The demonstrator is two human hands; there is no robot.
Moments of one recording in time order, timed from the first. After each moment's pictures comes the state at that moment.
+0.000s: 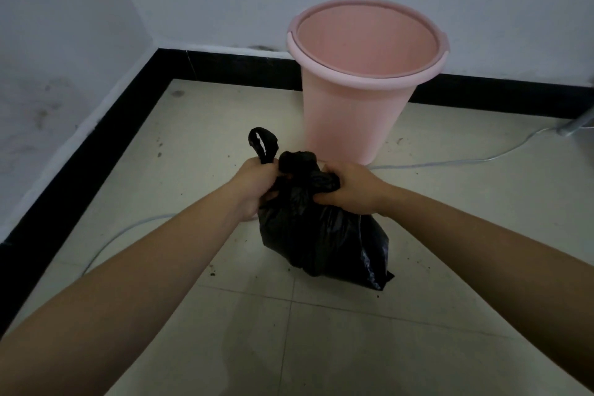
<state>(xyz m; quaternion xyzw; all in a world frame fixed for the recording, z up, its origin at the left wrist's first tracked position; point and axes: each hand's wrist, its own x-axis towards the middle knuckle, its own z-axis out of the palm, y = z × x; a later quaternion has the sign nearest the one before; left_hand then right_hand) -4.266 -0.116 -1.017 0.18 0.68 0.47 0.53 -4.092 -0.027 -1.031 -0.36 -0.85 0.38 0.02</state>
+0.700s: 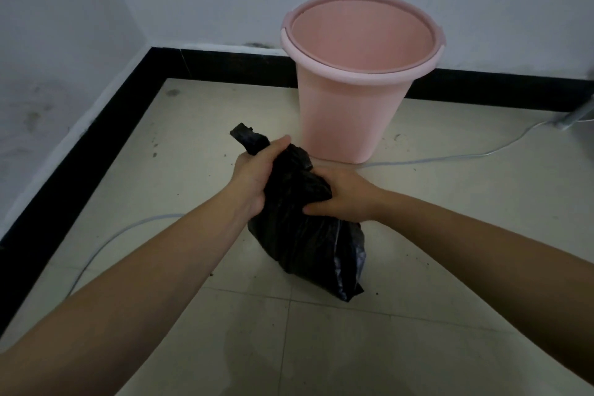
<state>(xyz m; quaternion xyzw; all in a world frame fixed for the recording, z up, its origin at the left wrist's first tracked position) -4.261 -0.108 -1.019 0.07 0.62 0.58 0.53 -4.093 -0.036 -1.038 -0.30 -0.86 0.41 0.01</state>
